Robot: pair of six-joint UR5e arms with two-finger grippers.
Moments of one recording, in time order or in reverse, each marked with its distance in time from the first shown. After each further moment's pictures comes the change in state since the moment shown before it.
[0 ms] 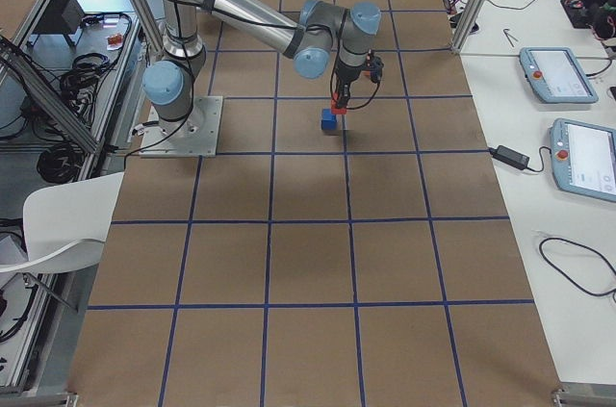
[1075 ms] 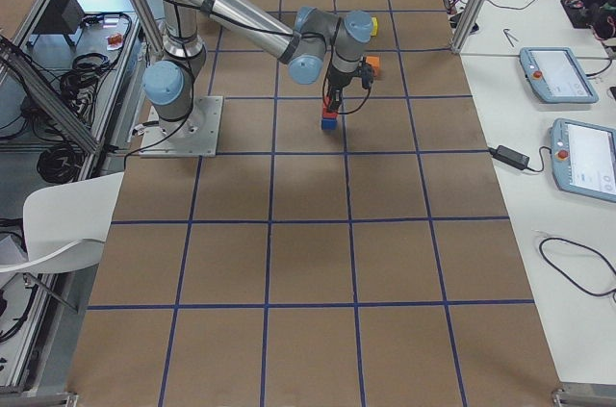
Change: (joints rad) left arm 0.000 -0.001 0.002 0.003 -0.002 0.000; right arm 0.001 -0.002 0.063 -0.013 0.000 -0.001
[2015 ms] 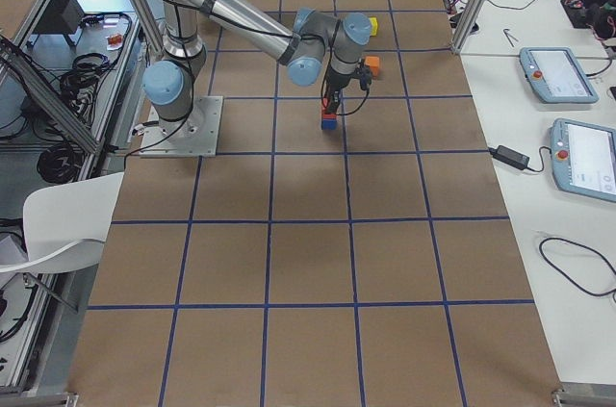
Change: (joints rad) left arm 0.001 0.002 0.001 0.000 0.001 -0.003; right arm -0.002 0.000 0.011 0.001 0.001 -0.016
